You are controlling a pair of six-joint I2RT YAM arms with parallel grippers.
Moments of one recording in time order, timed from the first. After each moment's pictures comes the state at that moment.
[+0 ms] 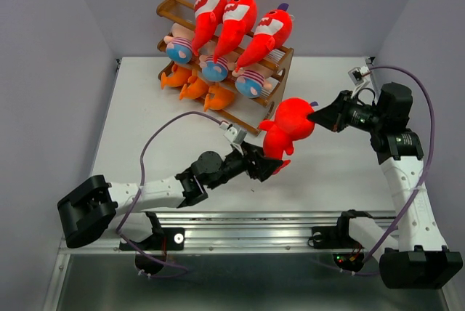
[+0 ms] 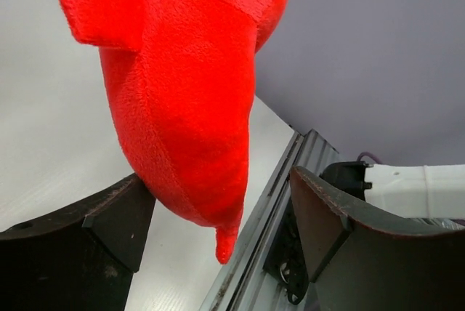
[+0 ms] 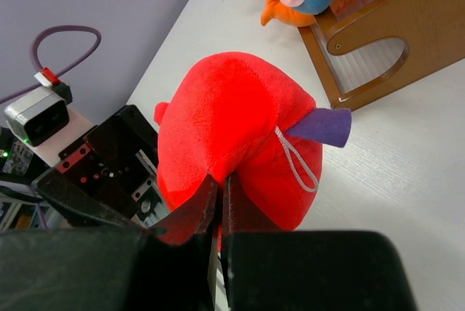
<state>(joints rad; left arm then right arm) -1.10 1.22 0.52 0.80 -0.03 -0.57 -0.02 0.97 1.08 -0.48 -0.93 0.34</state>
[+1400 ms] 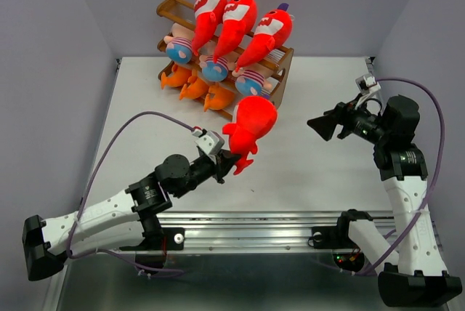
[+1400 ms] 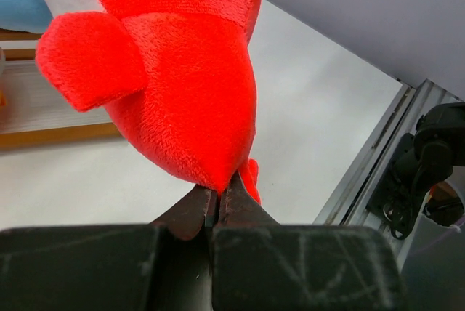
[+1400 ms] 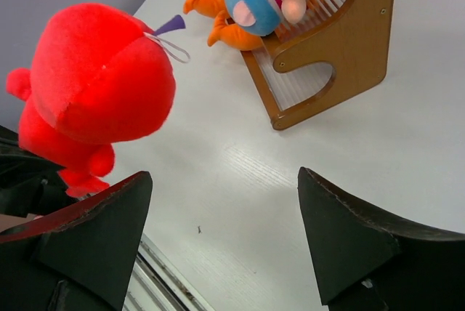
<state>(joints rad) -1.10 0.77 0.57 0.14 -0.17 -0.21 -0.02 0.82 1.02 -0.46 -0.78 0.21</state>
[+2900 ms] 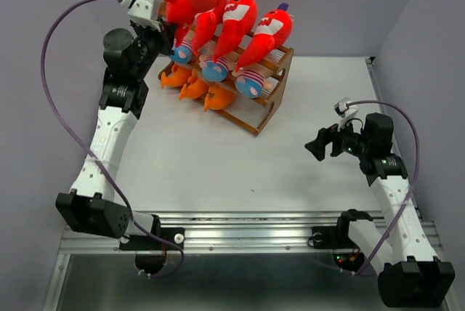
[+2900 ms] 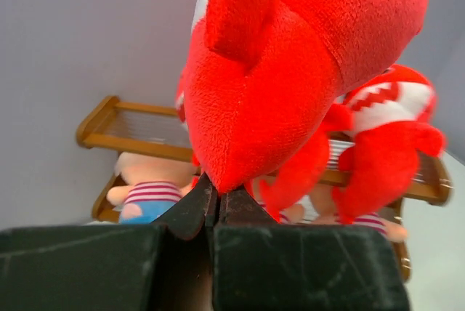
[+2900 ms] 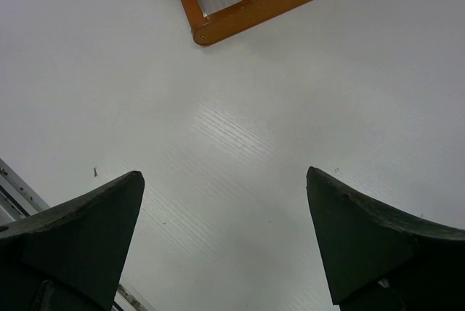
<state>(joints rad) -0.24 1.32 1.53 -0.02 0.21 -0.03 -0.03 0.82 0.72 -0.43 -0.66 -0.14</state>
